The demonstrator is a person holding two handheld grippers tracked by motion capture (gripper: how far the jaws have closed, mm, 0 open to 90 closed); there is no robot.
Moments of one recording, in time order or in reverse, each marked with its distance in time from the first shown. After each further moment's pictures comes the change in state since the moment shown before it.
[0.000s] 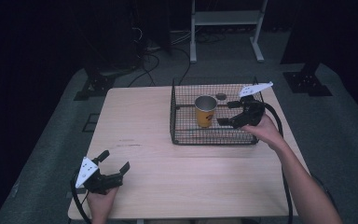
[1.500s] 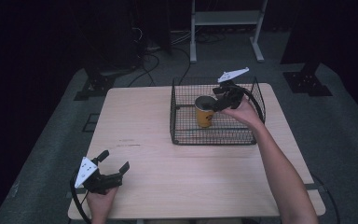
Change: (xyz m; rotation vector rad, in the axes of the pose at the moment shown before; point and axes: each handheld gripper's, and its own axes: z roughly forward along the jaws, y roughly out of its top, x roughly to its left) left arm 0.001 0.000 0.000 -0.006 -0.003 -0.007; right arm -0.026 0.046 0.059 0.023 -0.067 -0.033
